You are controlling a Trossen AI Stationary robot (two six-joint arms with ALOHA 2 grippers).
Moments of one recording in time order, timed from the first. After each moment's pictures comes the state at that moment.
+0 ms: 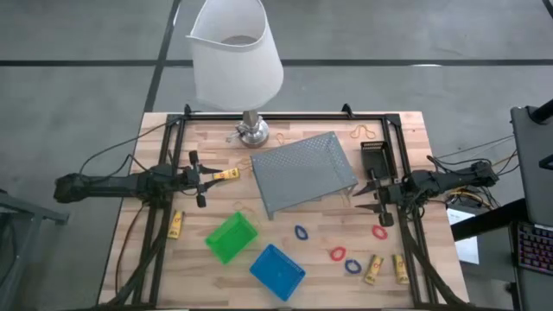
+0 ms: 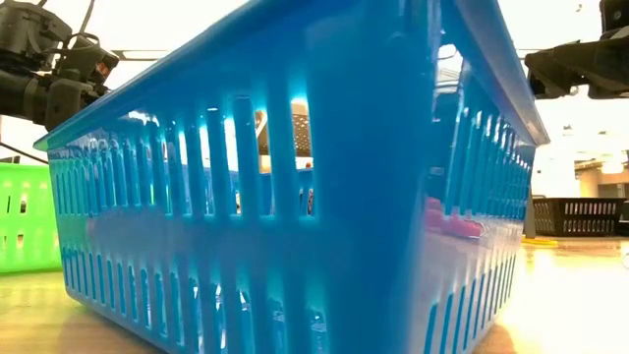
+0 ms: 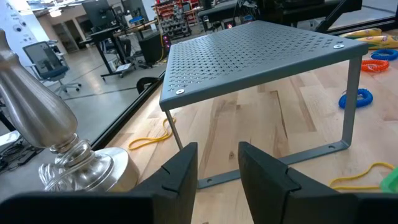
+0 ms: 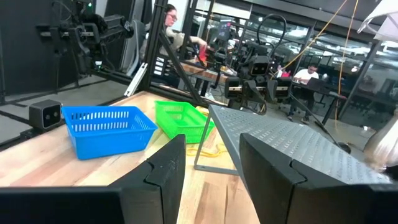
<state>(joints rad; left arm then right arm) 0.06 0.23 0.00 0.04 -0.19 0.24 0.25 0.01 0.01 0.03 0.03 -0.24</state>
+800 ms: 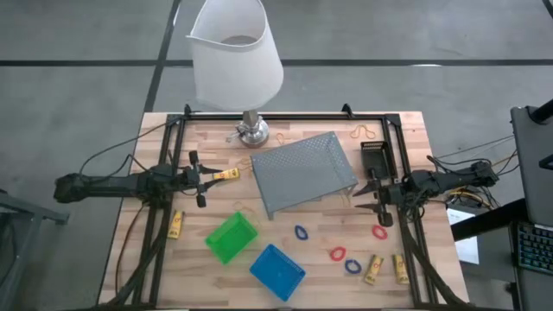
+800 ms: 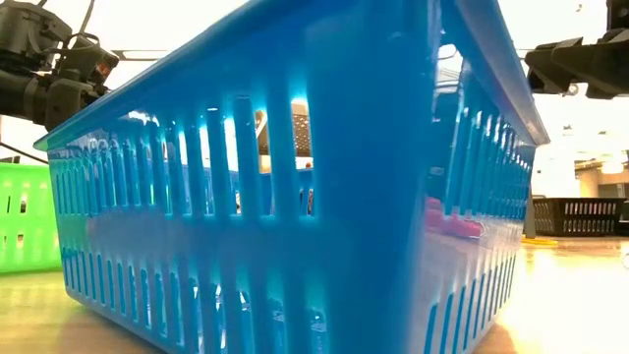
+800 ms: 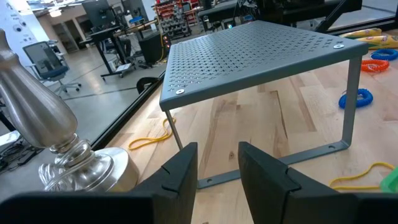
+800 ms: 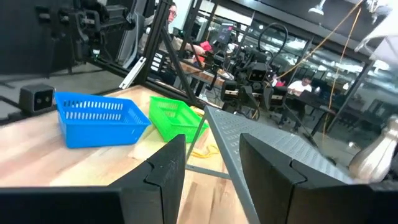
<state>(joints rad) 0.06 0.23 0.00 0.04 -0.19 0.24 0.25 0.01 0.01 0.03 0.03 -0.30</state>
